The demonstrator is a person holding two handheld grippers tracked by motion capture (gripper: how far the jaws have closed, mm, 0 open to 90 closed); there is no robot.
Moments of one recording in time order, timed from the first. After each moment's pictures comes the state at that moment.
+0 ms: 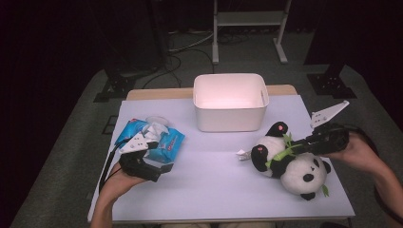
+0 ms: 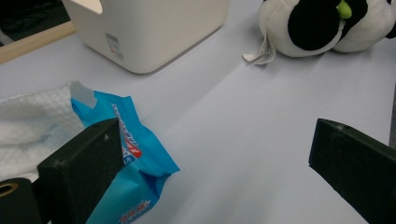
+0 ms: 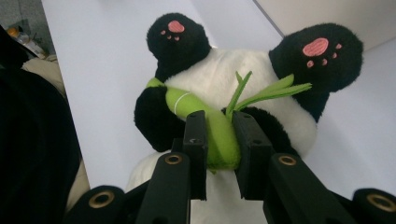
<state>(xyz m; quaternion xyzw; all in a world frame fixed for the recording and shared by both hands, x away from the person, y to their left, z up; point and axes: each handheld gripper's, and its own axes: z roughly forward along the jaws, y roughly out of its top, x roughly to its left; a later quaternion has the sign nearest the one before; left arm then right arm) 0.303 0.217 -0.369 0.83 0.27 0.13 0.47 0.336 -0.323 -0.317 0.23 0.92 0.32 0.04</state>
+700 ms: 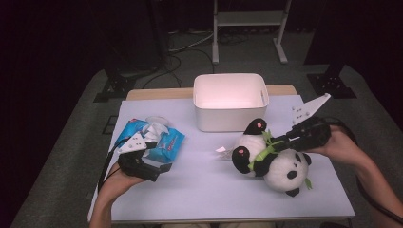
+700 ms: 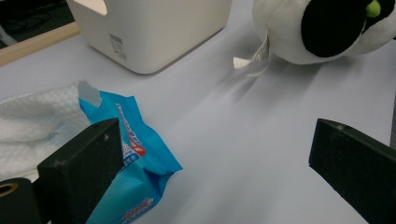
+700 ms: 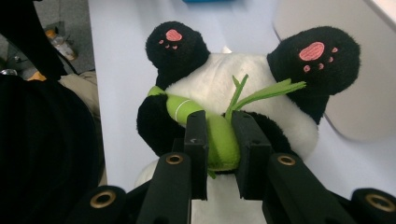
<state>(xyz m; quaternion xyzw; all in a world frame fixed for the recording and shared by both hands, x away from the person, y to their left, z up) 0.302 0.219 -0.368 0.83 0.27 0.14 0.47 0.337 -0.267 -0.289 0.15 0.92 0.36 0.03</state>
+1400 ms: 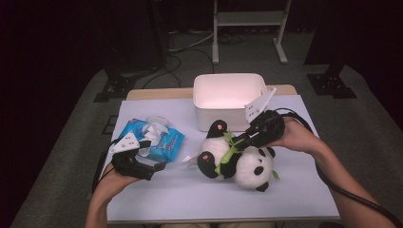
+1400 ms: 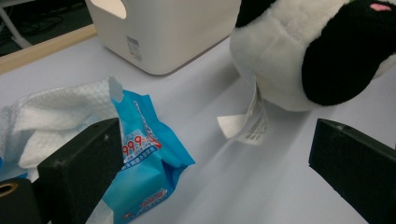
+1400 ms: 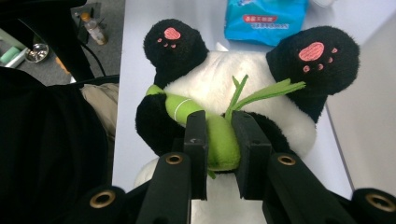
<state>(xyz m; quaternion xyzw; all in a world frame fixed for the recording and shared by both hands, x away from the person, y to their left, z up) 0.300 0.234 -0.365 0.82 0.29 0.14 0.48 0.354 -0.164 -0.277 0.05 0.94 0.34 -0.01</state>
